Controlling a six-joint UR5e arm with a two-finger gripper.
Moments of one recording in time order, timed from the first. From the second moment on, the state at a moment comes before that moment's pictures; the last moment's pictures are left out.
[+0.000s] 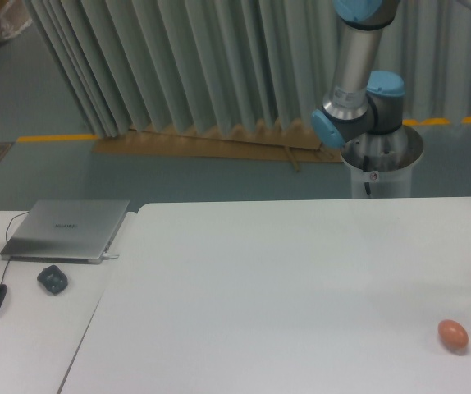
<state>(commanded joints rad) 2.85 -1.92 -1.47 -1.11 1.75 1.58</state>
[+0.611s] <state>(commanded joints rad) 2.89 -2.03 -1.43 -1.10 1.81 2.08</state>
